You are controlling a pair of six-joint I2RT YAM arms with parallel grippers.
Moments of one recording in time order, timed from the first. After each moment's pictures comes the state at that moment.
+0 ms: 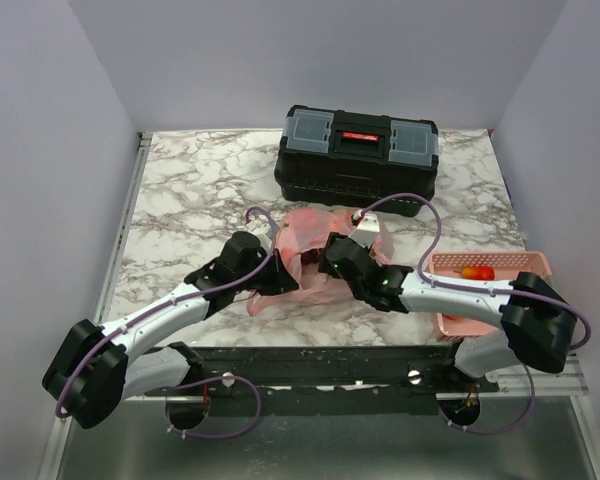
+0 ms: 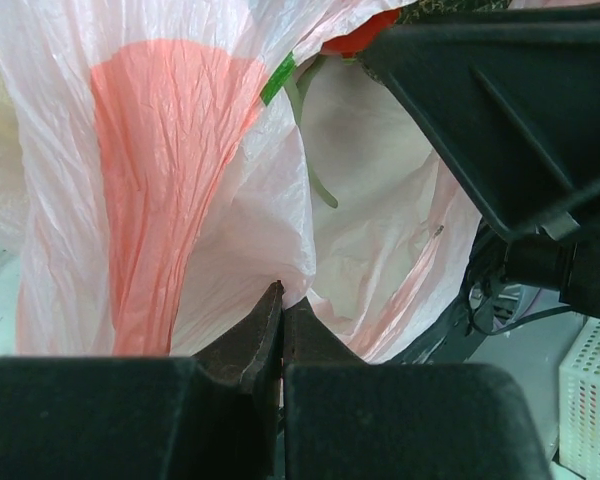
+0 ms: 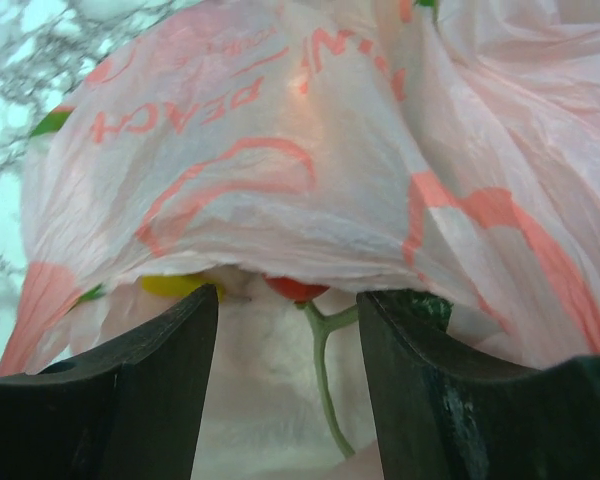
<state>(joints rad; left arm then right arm) -0.66 1.11 0.53 -0.05 0.32 -0.72 1.00 1.40 0.76 0.00 0.63 0.82</state>
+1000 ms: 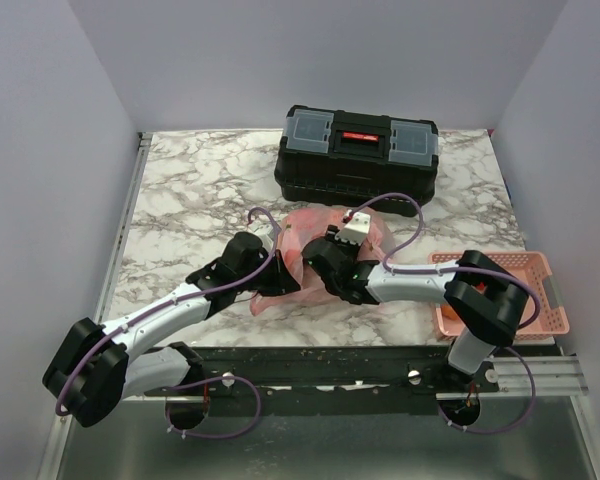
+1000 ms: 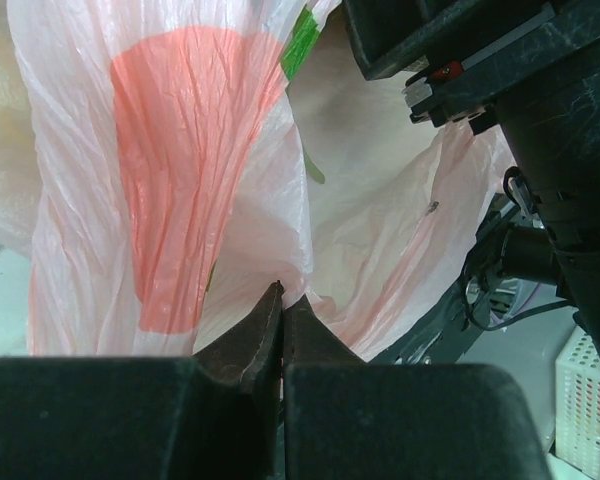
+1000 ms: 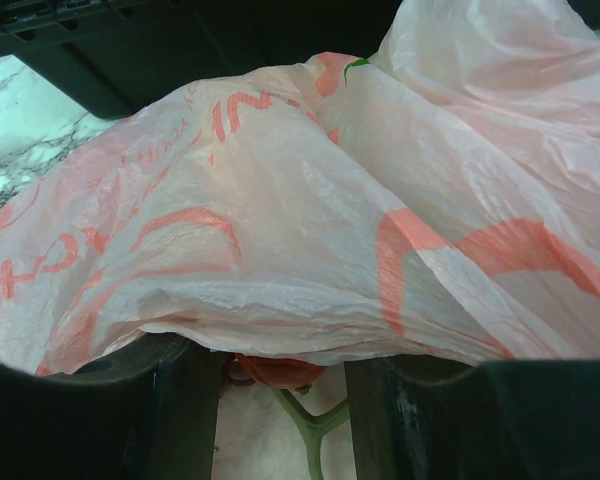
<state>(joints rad) -0.67 1.12 0.53 -0.05 0.32 -0.72 1.00 1.69 0.88 0.10 1.00 0.86</state>
